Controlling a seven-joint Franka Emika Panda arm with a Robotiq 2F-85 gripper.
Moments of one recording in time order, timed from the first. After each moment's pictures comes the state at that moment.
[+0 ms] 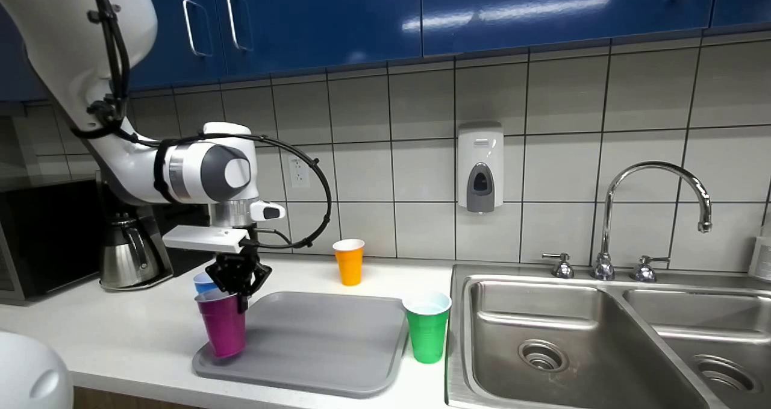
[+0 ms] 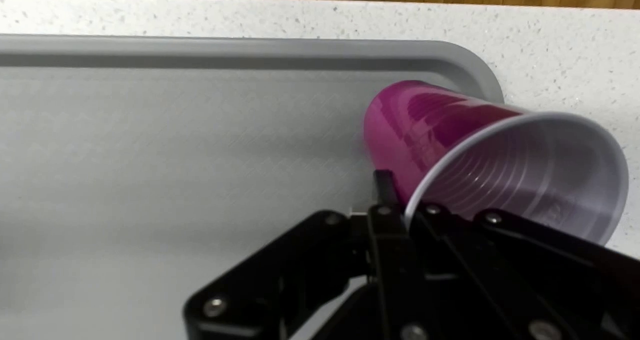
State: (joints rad) arm 0.15 0.01 0.09 -2.46 0.08 2.44 0.10
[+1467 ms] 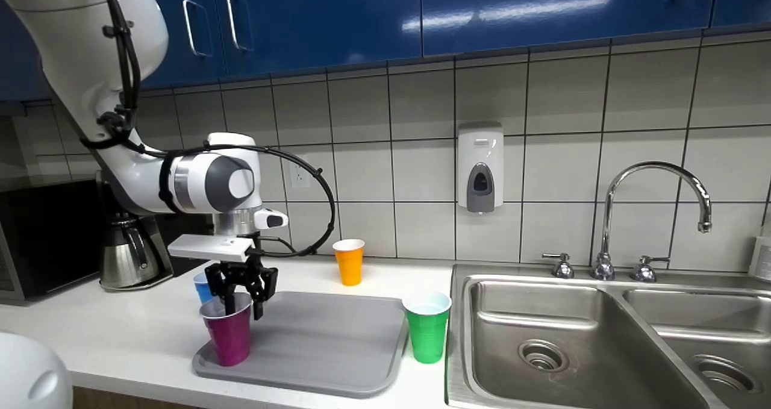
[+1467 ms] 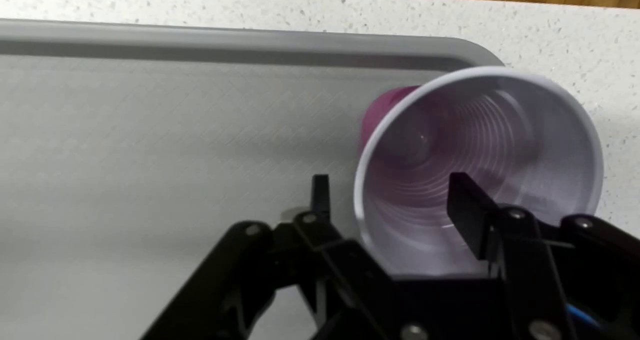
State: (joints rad) arm 0.14 0.05 0.09 -2.46 0.08 2.48 0.06
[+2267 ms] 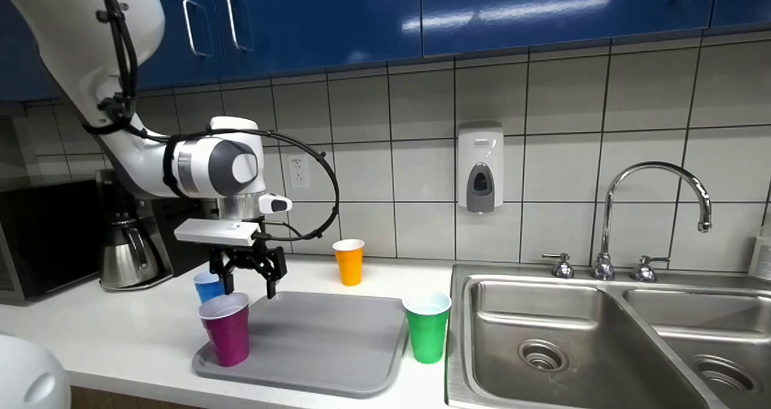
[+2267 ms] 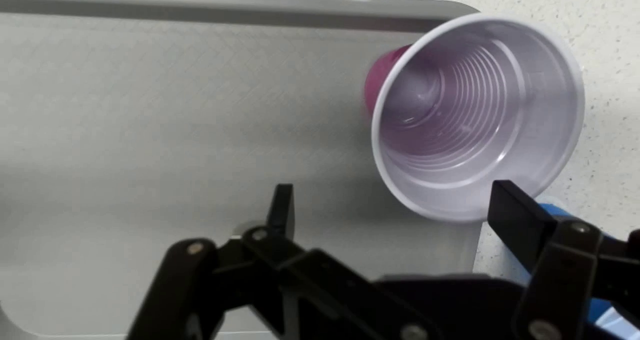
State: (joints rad) arm 0.13 0.01 0.09 -2.43 0.08 2.46 0.04
